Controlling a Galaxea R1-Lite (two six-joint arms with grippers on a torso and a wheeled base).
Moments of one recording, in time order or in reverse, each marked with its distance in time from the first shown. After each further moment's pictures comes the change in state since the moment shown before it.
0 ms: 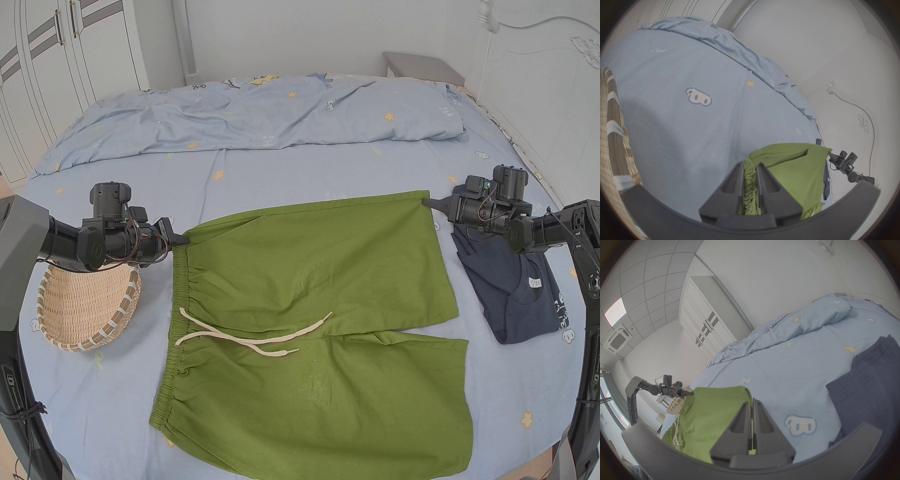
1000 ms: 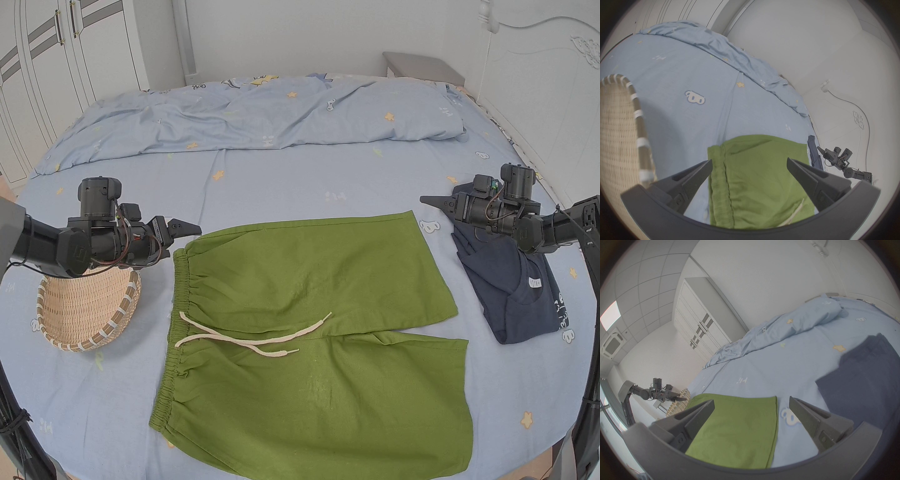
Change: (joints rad) left arm -0.035 -0.160 0.169 -0.020 0.004 0.003; right arm -0.005 -0.071 0.092 0.001 -0.040 0.019
